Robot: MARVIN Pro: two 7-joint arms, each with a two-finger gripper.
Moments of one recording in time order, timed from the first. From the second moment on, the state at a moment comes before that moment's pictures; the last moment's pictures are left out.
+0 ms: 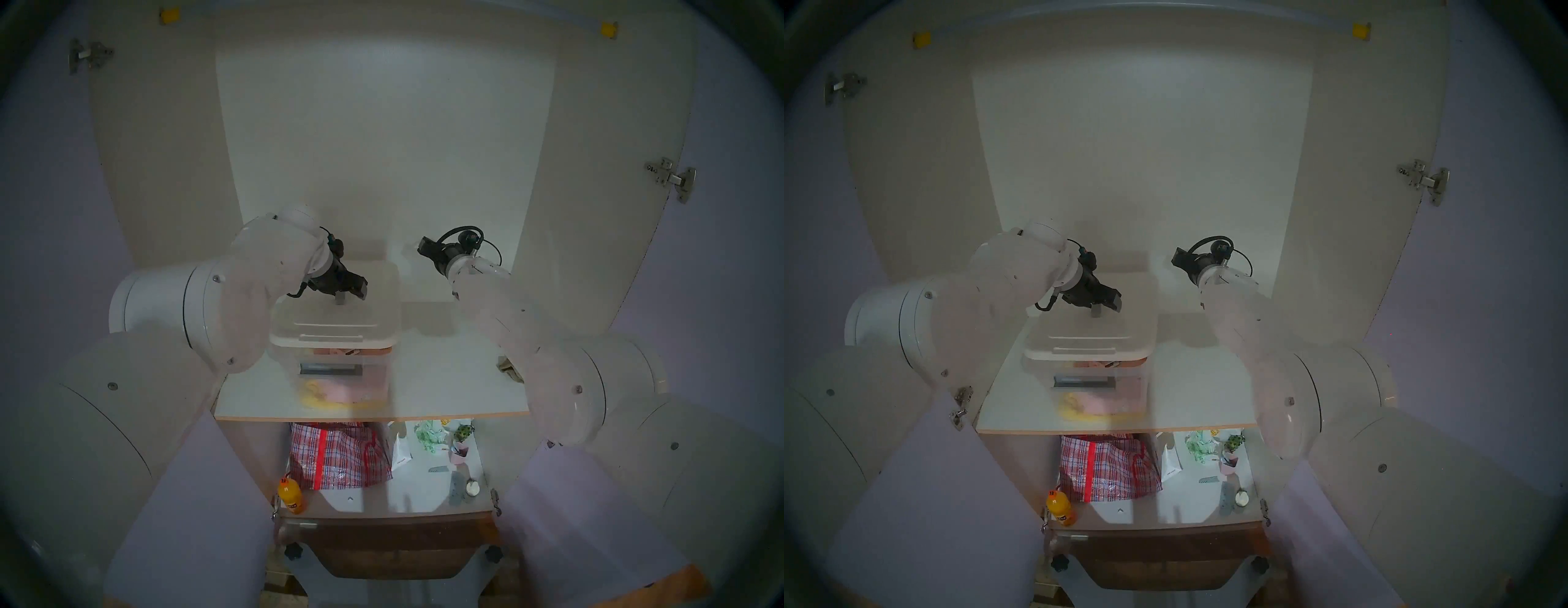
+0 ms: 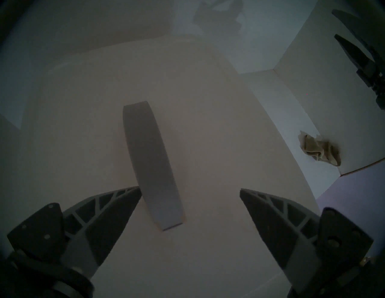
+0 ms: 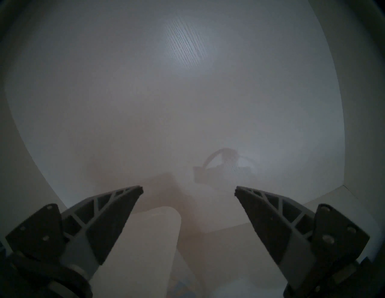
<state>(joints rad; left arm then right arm) 0.21 -1.56 -1.68 -0.13 0.51 0.79 -0.57 -0.43 -1.64 1.49 -0.27 0.46 -0.02 0.13</state>
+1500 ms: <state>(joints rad) 0.33 -1.59 -1.77 -0.33 0.47 0.59 -0.28 -0.43 -1.64 1.50 -0.27 0.46 -0.02 0.13</state>
